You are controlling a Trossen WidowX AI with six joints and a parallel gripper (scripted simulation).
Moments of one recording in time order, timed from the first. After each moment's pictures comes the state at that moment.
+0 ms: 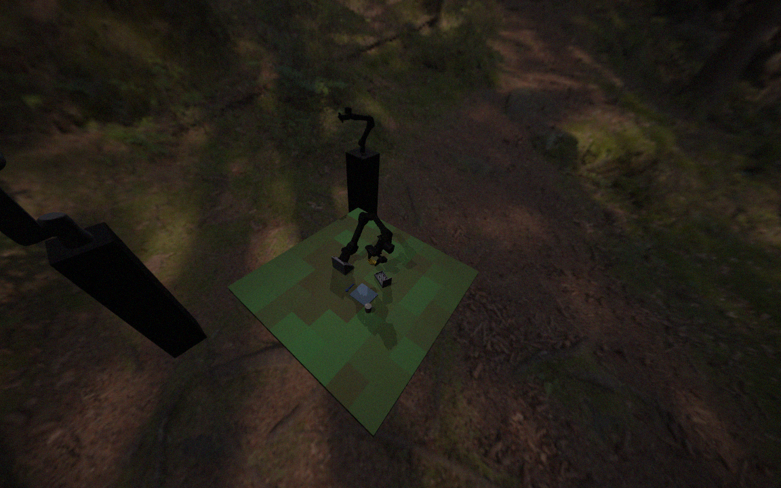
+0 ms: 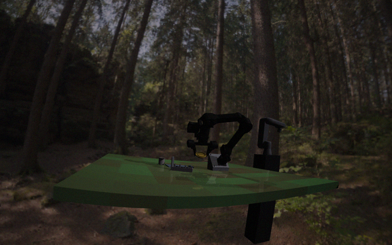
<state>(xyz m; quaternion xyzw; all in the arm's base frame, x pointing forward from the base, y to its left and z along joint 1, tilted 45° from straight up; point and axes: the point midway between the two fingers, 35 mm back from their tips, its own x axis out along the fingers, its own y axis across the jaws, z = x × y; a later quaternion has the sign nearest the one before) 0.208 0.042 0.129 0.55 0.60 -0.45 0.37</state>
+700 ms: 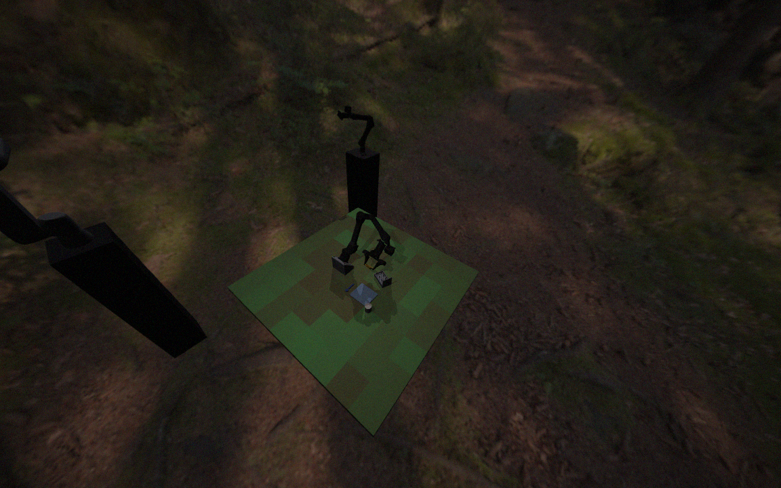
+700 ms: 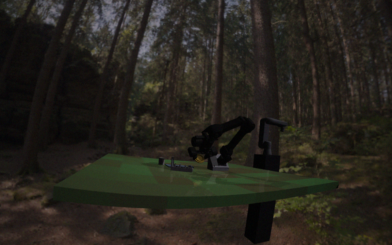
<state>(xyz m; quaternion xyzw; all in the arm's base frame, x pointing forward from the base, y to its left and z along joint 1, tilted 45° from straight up) 0.202 0.048 0.091 0.43 0.53 -0.46 0.57</state>
